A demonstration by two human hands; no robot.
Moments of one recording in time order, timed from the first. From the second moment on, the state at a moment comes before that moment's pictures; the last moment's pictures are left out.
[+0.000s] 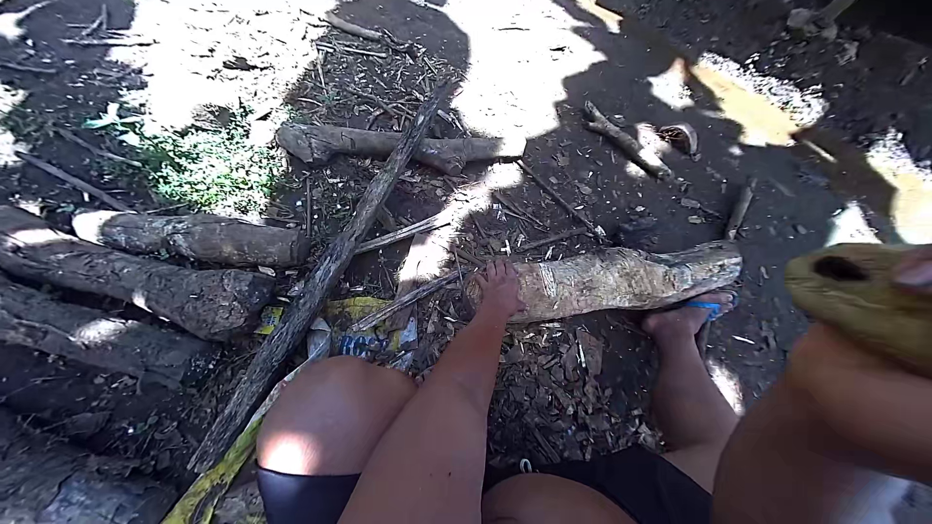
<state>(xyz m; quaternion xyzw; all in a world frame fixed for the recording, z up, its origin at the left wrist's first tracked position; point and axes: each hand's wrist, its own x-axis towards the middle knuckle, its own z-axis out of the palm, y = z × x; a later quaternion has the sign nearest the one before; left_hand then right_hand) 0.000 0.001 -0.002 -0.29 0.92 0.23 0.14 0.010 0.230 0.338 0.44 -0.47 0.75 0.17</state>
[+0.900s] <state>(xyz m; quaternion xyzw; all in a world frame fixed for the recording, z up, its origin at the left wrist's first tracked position) 0.004 -0.081 0.082 -0.21 0.88 0.32 0.27 0.051 0.305 -0.026 -0.05 -0.74 0.54 -0.41</state>
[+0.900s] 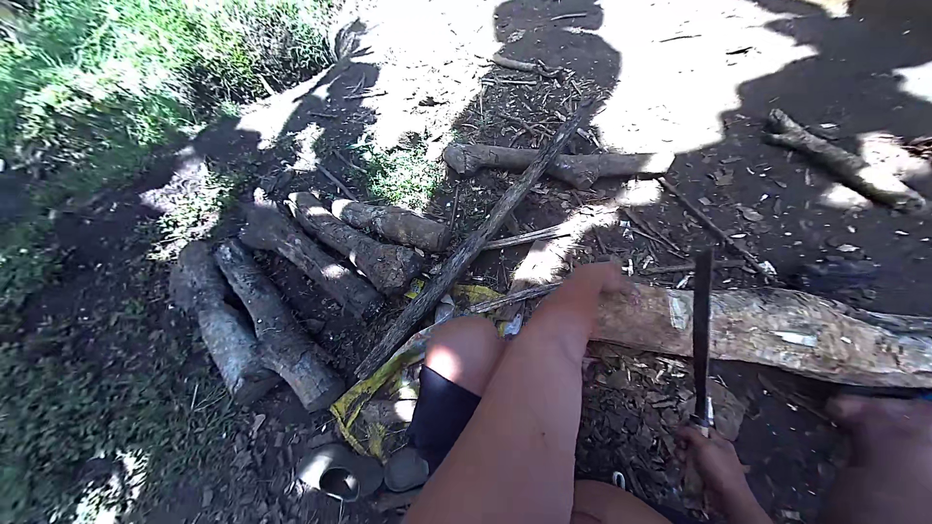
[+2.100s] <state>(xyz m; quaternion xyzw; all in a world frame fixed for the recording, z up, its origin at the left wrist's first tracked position) 0.344 -0.285 -0.053 -0.65 0.73 0.16 0.12 0.061 0.283 -0.010 -0.10 -0.80 0.45 -0.38</state>
